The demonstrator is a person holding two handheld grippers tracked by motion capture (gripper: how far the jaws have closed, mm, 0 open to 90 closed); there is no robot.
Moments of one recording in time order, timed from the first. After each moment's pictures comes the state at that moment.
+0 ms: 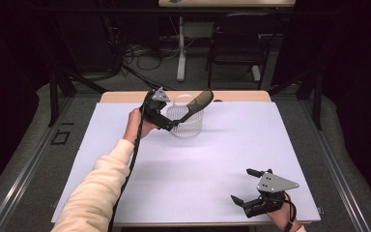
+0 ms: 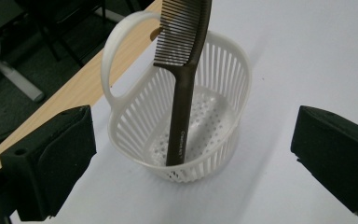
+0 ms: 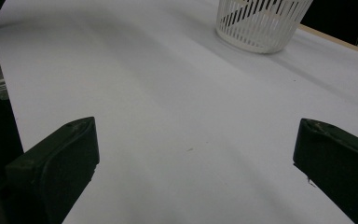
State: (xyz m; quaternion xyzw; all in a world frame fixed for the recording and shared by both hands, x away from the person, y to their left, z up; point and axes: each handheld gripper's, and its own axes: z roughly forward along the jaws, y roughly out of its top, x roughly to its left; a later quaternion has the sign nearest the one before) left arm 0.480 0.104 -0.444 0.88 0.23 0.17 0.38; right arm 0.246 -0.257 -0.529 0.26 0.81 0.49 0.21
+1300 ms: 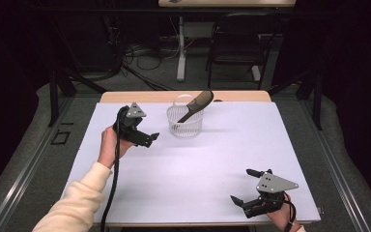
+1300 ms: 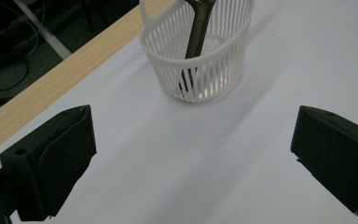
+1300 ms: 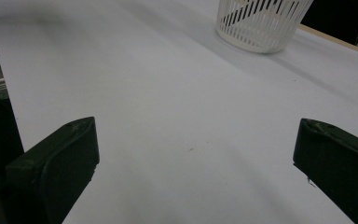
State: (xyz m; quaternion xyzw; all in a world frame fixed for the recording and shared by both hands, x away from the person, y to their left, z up) left arm 0.407 0.164 -0.438 0.86 0.31 0.21 0.35; right arm 0.245 -0.256 -0.528 0.26 0.81 0.48 0.21
